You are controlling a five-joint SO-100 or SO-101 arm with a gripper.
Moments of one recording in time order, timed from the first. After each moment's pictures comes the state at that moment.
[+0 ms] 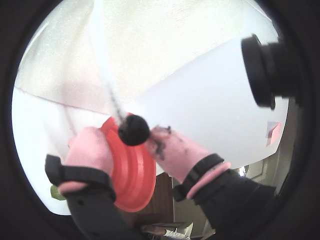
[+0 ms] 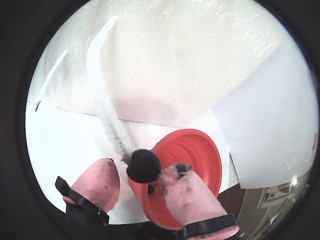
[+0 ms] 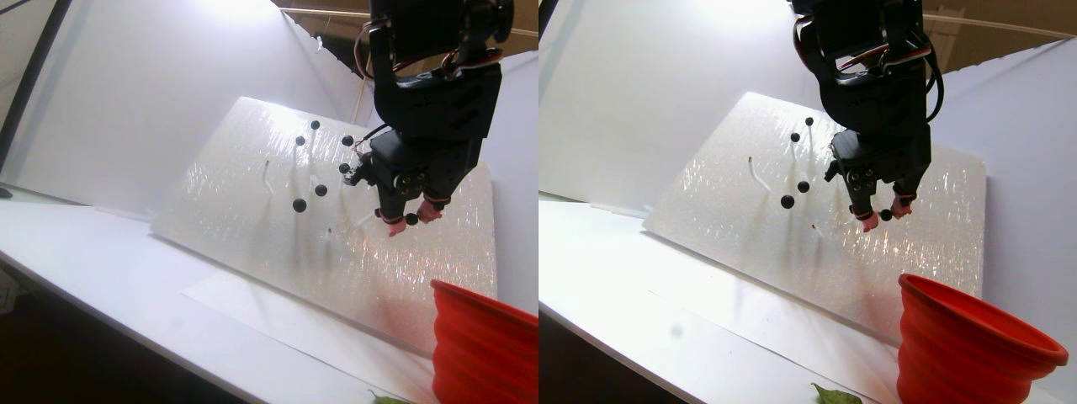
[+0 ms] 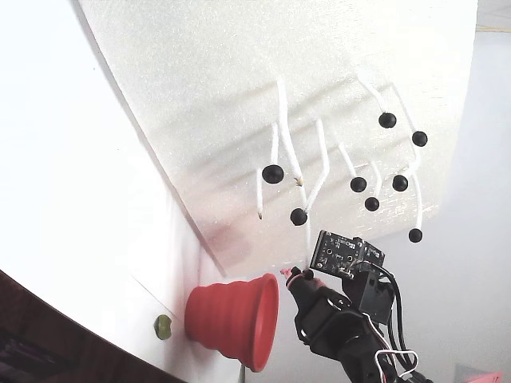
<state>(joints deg) 33.0 65.9 114.6 -21.7 -121.8</state>
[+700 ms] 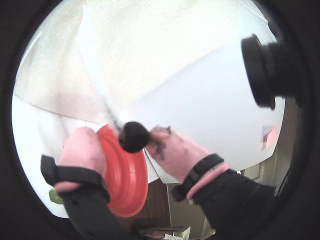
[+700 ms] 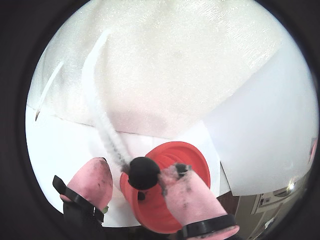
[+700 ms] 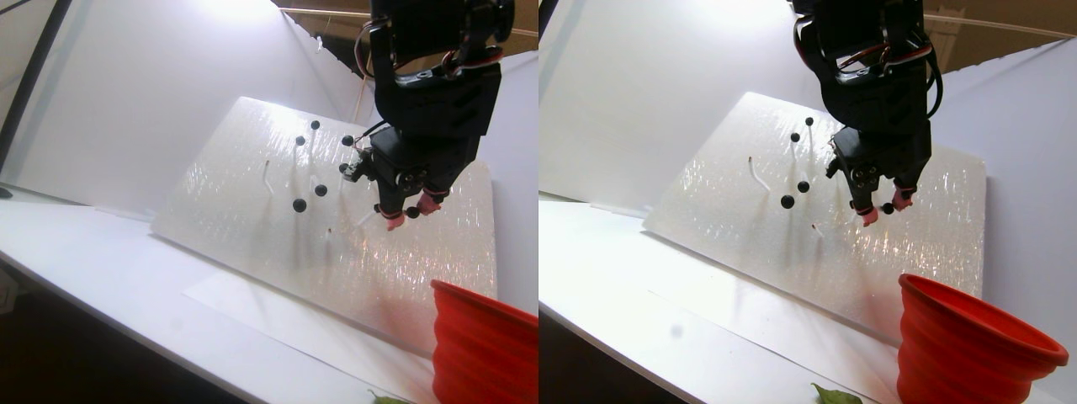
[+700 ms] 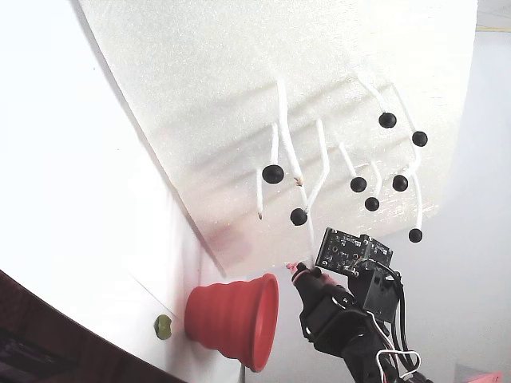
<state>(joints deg) 33.5 65.9 114.6 -25.0 -123.9</state>
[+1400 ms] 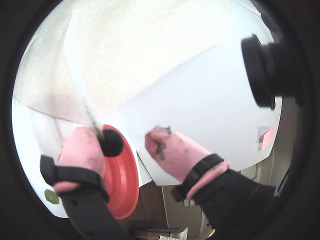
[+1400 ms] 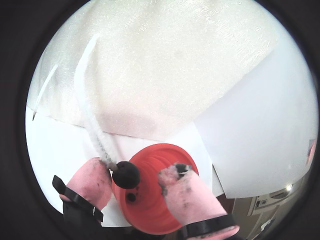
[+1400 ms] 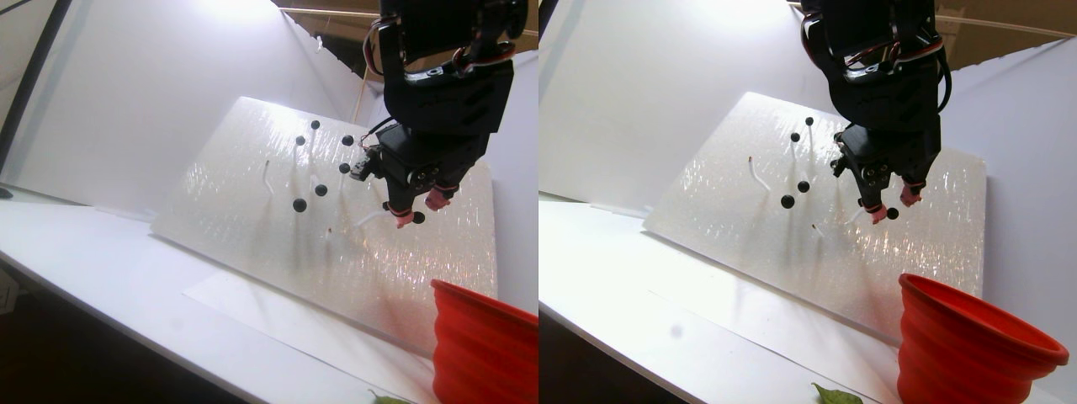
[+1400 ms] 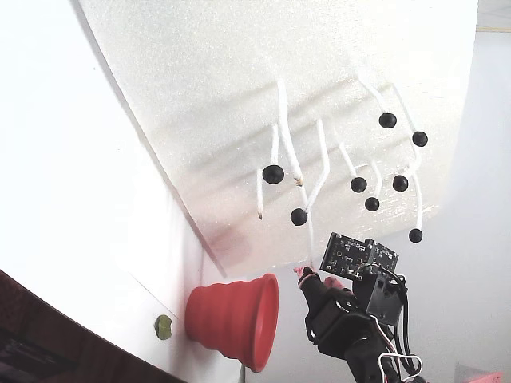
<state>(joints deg) 34.6 65.9 114.6 -26.8 -126.4</state>
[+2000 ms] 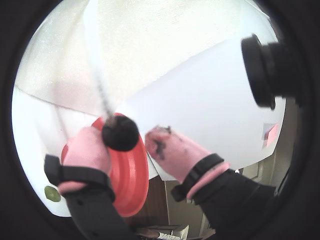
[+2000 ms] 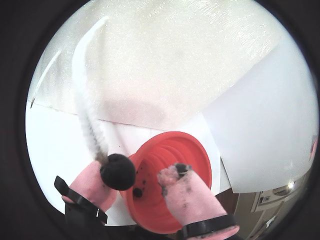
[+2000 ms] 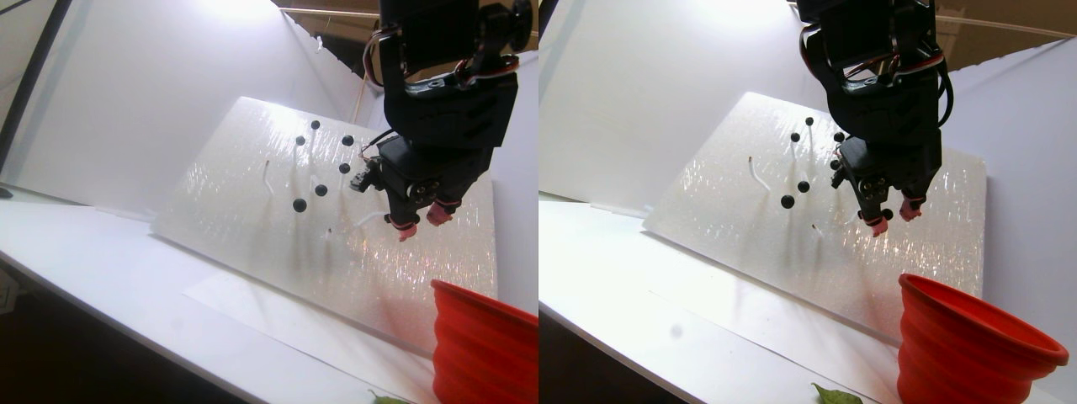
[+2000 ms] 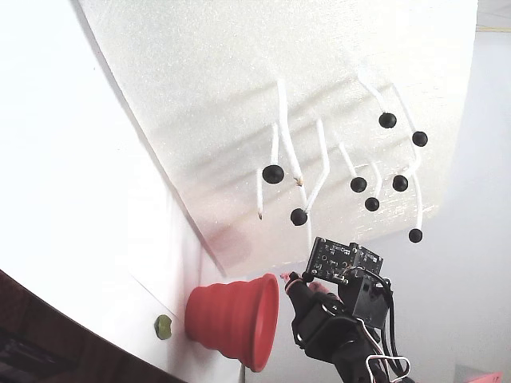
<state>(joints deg) 34.6 63.0 114.6 -26.9 -125.0</state>
